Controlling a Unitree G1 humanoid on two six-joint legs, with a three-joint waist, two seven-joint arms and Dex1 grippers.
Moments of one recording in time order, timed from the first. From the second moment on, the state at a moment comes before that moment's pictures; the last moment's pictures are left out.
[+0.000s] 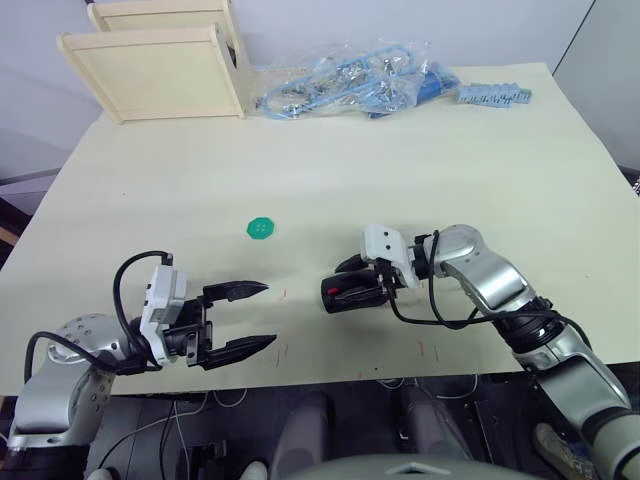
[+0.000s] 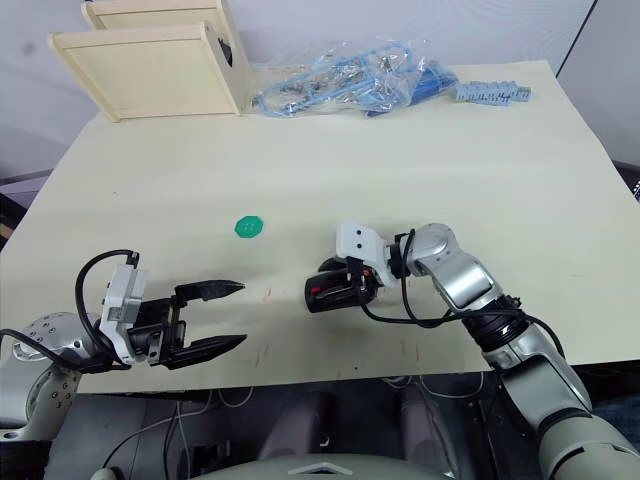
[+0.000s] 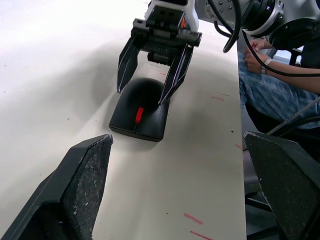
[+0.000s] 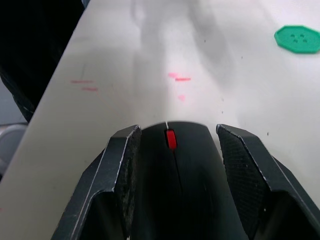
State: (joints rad) left arm 0.15 0.80 0.29 -0.25 -0.67 0.27 -1.34; right arm -0.66 -0.38 0.47 0.05 0.17 0.41 1.16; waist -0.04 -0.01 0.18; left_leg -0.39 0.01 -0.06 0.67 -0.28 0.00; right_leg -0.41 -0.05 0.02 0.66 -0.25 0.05
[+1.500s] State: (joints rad) left arm 0.12 0.79 0.26 -0.18 -0.66 0.21 -1.36; right arm -0.23 -0.29 0.16 -0.11 0.43 0.37 0.99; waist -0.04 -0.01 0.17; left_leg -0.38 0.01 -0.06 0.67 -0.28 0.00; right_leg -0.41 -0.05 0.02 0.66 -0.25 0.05
